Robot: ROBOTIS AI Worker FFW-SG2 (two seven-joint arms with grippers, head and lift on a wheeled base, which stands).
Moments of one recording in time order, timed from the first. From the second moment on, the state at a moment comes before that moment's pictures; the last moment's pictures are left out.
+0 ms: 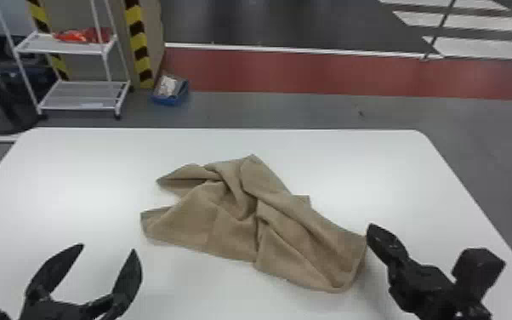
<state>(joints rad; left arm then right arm) 0.68 0.00 0.10 -2.07 0.12 -0.04 -0.28 0.43 0.00 -0.25 -1.87 -0.18 0.16 0.40</state>
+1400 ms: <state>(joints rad) 0.67 0.00 0.11 -2.04 0.13 -0.04 -0.29 0.38 0.00 -0.33 -1.97 -0.08 0.56 0.58</state>
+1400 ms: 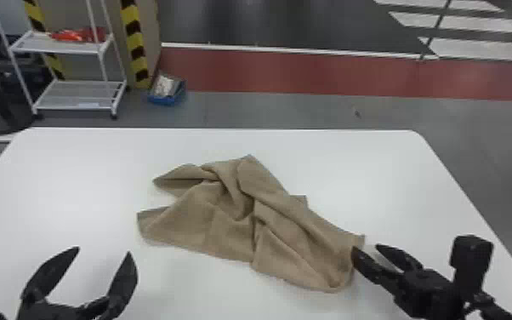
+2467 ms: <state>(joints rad) 0.67 0.00 0.12 -2.04 0.13 -0.04 -0.29 0.35 0.00 -0.50 -2.18 -0.33 0.40 0.86</state>
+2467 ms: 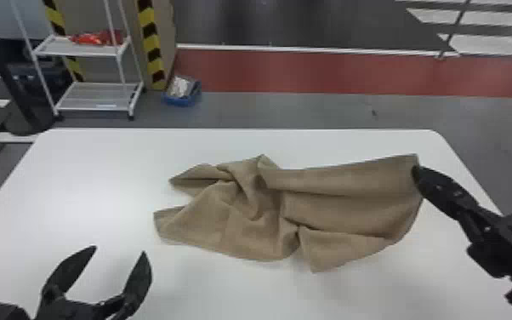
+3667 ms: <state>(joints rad) 0.66 0.00 0.13 -2.03 0.13 -0.04 -0.29 0.34 -0.08 -0.58 -2.21 -0.17 0.16 1.36</state>
